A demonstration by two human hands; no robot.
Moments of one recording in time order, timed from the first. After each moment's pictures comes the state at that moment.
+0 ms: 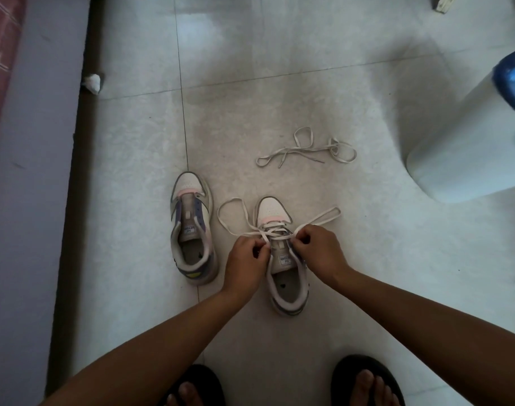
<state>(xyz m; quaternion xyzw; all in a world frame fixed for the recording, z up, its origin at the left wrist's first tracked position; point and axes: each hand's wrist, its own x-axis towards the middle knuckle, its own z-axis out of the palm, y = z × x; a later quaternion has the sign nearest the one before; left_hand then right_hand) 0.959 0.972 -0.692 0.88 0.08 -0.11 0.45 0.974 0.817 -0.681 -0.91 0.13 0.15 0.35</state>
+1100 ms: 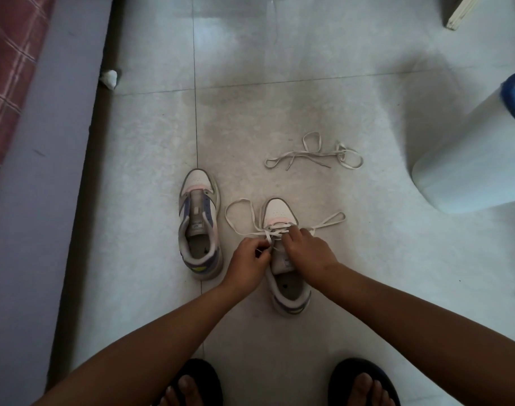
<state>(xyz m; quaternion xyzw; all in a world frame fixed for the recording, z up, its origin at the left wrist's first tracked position) 0.959 0.983 -0.707 0.84 0.06 -0.17 0.51 0.975 0.842 -0.668 -0.95 -0.19 0.22 -0.06</state>
